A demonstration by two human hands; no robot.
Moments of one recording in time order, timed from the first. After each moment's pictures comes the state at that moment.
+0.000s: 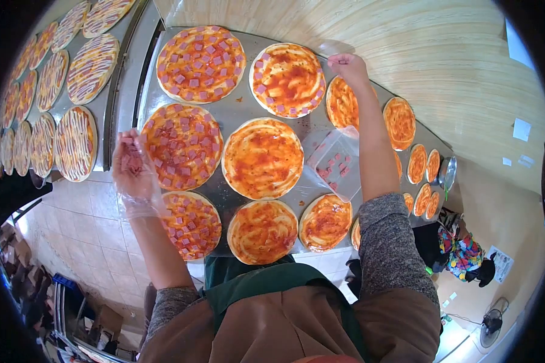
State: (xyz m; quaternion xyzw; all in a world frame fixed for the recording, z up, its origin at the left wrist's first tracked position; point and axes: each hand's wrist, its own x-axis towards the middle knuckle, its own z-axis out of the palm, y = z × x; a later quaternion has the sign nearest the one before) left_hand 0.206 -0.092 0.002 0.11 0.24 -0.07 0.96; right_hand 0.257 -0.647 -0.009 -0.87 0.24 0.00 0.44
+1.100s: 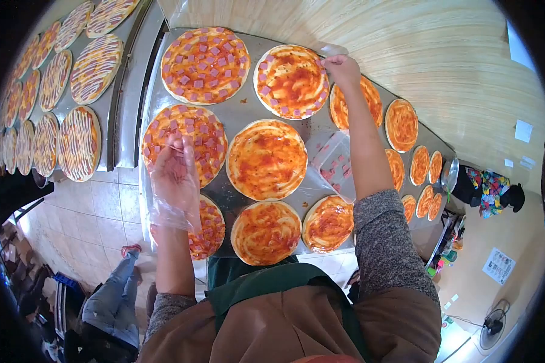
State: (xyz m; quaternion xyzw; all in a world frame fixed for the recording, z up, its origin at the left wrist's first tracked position) left_hand 0.166 -0.154 0.017 0.08 0.28 -0.17 0.94; right_hand 0.261 -0.601 -0.007 -0.90 0.30 -0.04 0.32
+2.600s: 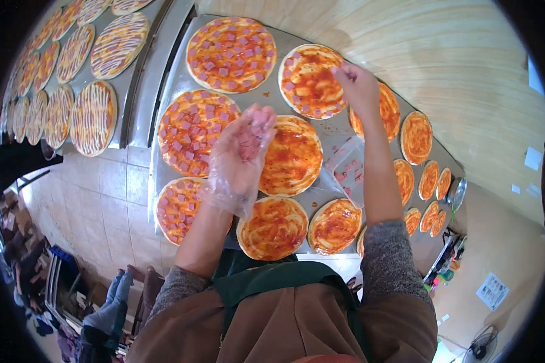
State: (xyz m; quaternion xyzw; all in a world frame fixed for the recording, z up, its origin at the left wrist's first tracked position) left_hand 0.161 -0.241 0.054 0.06 0.31 -0.26 0.91; right_hand 0.224 -0.522 0.057 -0.91 0.21 0.01 0.35
